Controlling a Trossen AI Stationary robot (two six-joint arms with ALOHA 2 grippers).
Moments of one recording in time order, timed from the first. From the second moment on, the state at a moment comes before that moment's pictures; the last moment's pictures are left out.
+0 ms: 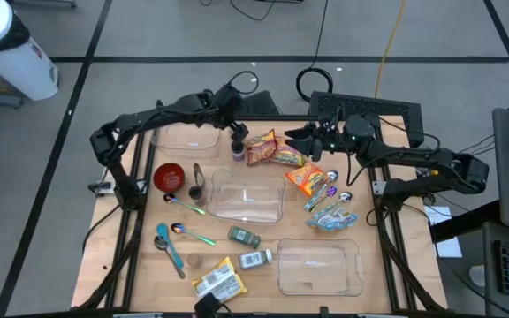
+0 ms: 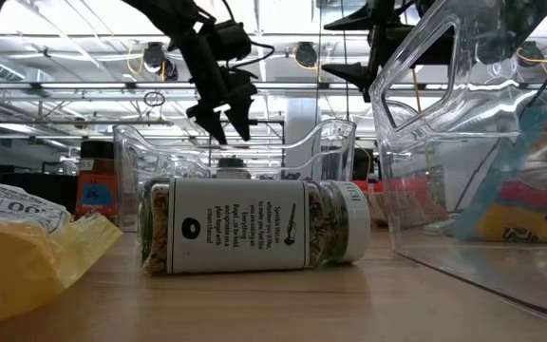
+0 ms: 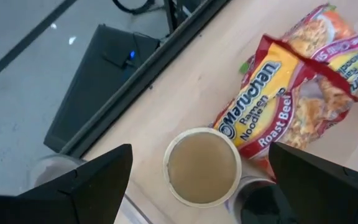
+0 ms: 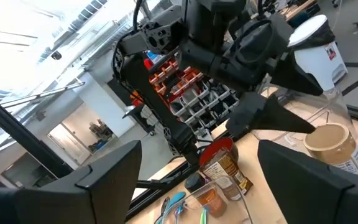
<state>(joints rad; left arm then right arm) 0.55 1.76 1.48 -0.70 -0.11 -0.12 -0.47 1.19 0.62 0.68 -0.39 0.69</state>
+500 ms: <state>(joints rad) 0.52 1.84 1.48 -0.70 -0.12 -0.14 -0.47 1.19 0.62 0.62 -0.39 0.70</state>
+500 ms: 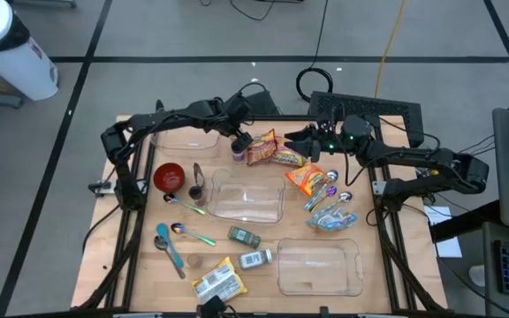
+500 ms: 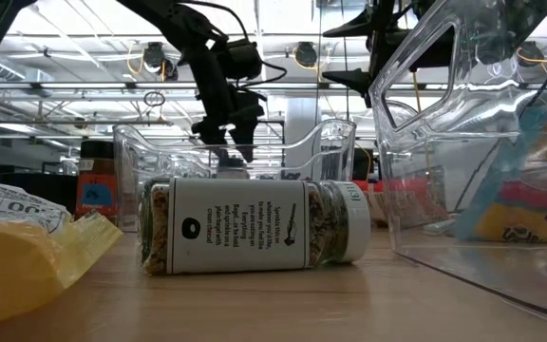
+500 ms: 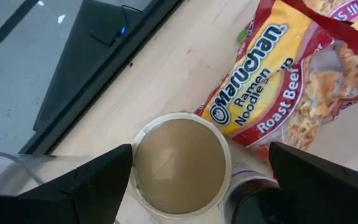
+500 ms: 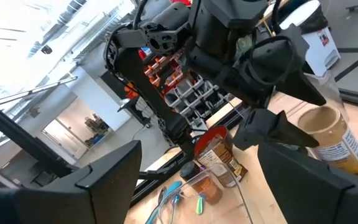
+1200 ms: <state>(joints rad) 0.56 1.87 1.48 -0.70 -0.10 -0.16 -0.47 1.19 0.62 0.57 -0.40 0.69</state>
